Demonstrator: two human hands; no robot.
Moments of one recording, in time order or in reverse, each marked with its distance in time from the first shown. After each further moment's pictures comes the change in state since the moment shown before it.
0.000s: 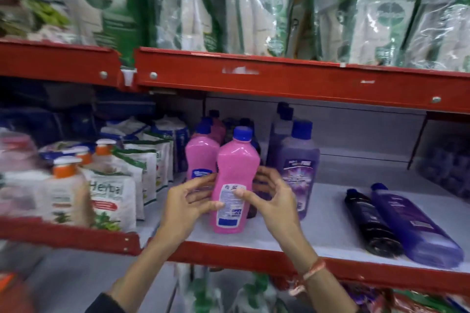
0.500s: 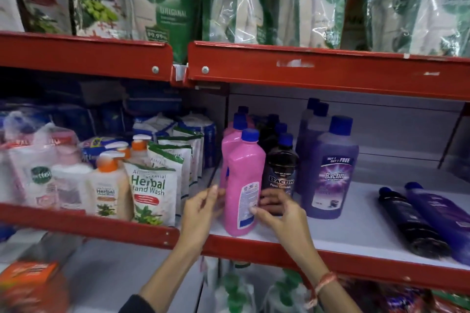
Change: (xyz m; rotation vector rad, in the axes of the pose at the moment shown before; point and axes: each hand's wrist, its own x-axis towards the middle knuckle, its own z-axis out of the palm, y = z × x) left_hand -0.008 -0.038 -0.041 -0.047 0.155 -0.141; right_hand -0.014 0.047 0.049 -0.111 -0.038 0.061
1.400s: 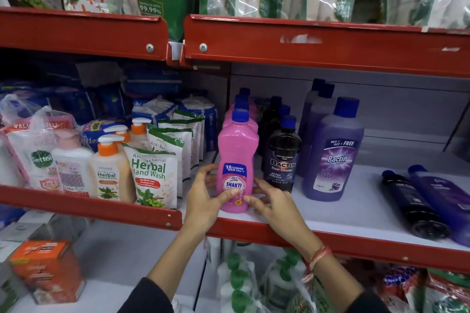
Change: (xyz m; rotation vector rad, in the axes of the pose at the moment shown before) left_hand 0.001 -0.006 0.003 0.256 0.043 0.083; right_hand 0.000 0.001 0.009 -0.333 -0.263 -0.084
